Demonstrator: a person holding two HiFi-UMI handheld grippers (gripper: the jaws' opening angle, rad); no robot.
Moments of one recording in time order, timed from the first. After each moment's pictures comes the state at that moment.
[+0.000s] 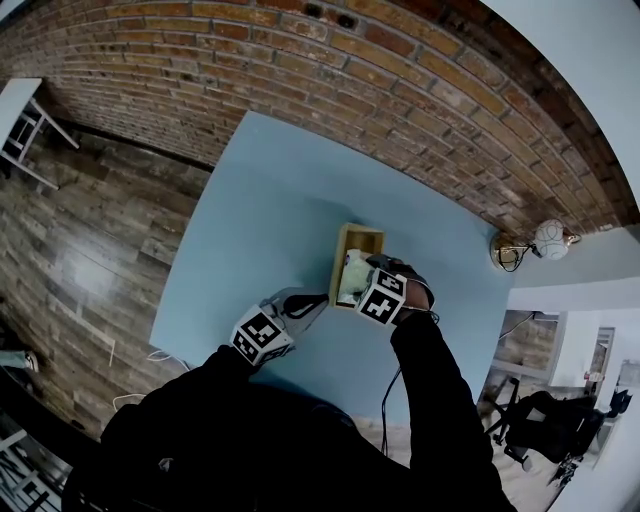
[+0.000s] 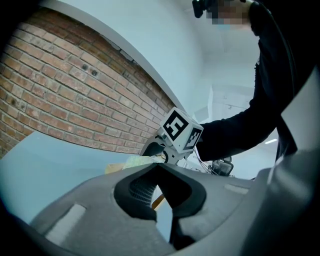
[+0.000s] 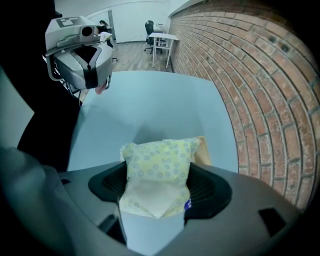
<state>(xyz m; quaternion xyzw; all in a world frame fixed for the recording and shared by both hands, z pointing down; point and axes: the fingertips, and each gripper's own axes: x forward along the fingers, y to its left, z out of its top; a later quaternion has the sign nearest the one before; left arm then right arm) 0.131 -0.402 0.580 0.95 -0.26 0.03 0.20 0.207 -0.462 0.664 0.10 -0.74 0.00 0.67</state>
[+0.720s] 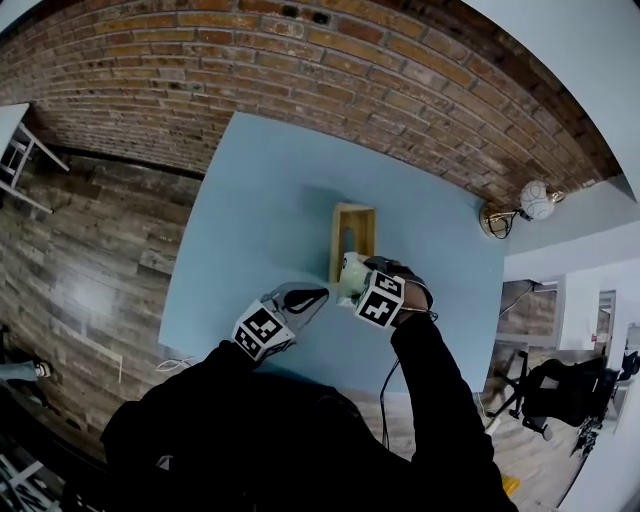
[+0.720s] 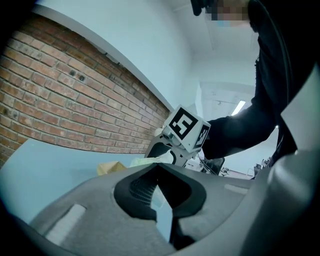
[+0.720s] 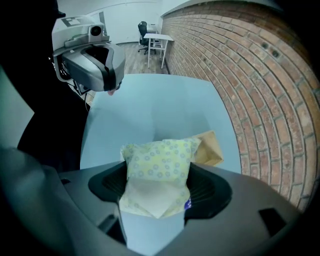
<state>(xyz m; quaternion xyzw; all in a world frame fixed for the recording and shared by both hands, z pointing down) 0.124 -0.348 0.567 0.96 -0.22 0.05 0.16 0.202 -0.385 0.642 0.14 -0.73 0.02 0.67</state>
